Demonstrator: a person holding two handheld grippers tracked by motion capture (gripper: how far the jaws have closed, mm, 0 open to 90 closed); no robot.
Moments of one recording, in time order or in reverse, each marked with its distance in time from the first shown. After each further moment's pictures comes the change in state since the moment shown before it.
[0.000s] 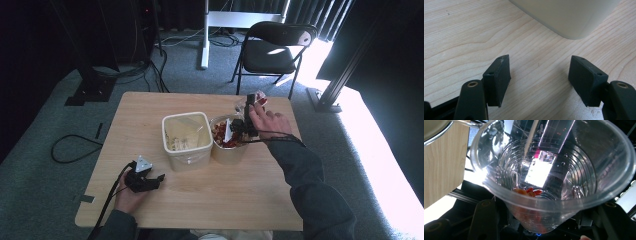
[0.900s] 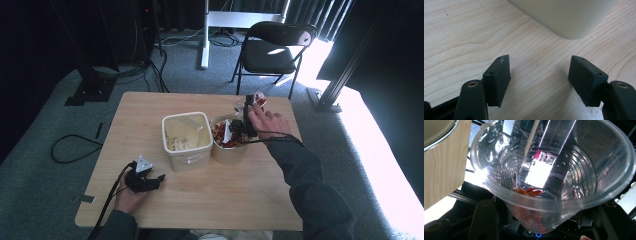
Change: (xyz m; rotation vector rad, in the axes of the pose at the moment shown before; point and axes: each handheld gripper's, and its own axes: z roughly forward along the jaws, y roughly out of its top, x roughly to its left) left arm -0.001 0.000 0.000 0.001 -0.004 0.005; right arm 0.001 0.002 0.000 -0.010 0.001 -0.004
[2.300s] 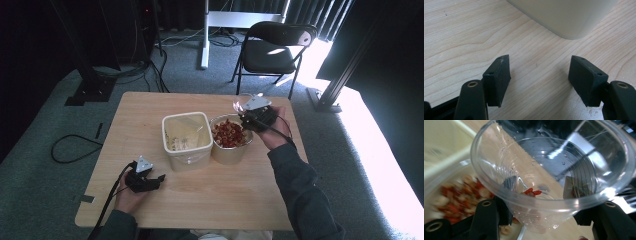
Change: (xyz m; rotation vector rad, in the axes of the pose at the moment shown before) left arm -0.001 0.000 0.000 -0.001 -0.003 0.004; right arm -0.028 -0.055 0.009 -0.306 0.681 1.200
